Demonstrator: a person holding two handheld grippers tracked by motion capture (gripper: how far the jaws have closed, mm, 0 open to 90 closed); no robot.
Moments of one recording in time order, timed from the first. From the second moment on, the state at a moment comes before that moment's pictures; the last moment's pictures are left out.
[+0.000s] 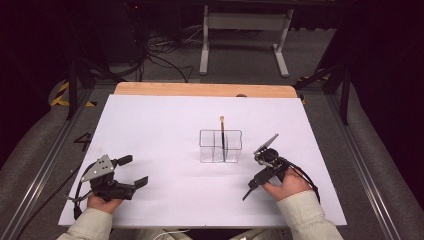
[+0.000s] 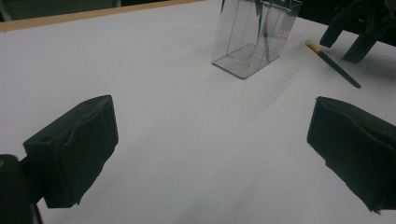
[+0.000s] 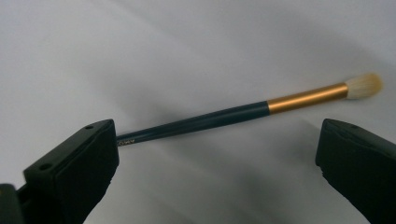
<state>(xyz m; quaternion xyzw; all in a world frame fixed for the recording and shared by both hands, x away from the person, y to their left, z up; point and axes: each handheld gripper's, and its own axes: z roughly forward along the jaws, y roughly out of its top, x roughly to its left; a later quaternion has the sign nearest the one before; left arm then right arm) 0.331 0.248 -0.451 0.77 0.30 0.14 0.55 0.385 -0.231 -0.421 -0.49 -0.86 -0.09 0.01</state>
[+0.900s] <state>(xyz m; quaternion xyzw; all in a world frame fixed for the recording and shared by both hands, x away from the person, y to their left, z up) 0.331 0.247 -0.451 0.76 0.30 0.14 0.55 0.383 -0.213 -0.435 -0.50 -0.86 -0.05 -0.06</state>
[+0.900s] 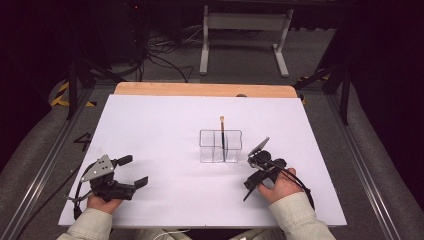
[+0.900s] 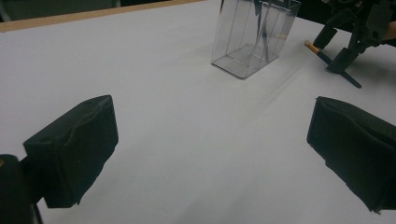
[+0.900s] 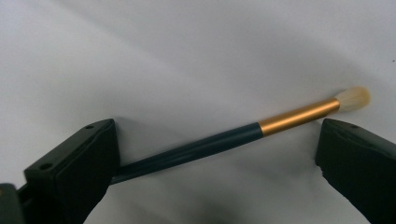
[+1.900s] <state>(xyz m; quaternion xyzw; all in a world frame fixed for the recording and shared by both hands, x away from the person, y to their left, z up) 0.331 0.247 -0.451 0.76 0.30 0.14 0.55 0.375 -0.220 -0.419 -0.47 -0.88 -0.03 -0.03</state>
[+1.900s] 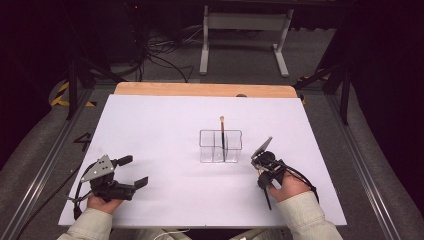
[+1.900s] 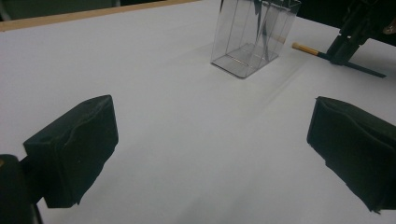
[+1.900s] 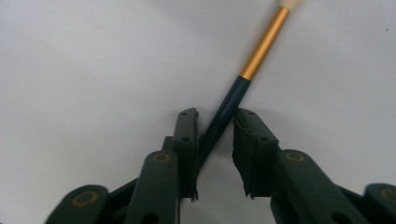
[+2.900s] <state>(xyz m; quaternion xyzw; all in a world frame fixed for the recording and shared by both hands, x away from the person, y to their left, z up) 0.331 0.247 -0.451 0.76 0.30 0.14 0.55 0.365 -0.223 -0.396 -0.45 -0.89 -0.05 -0.05</state>
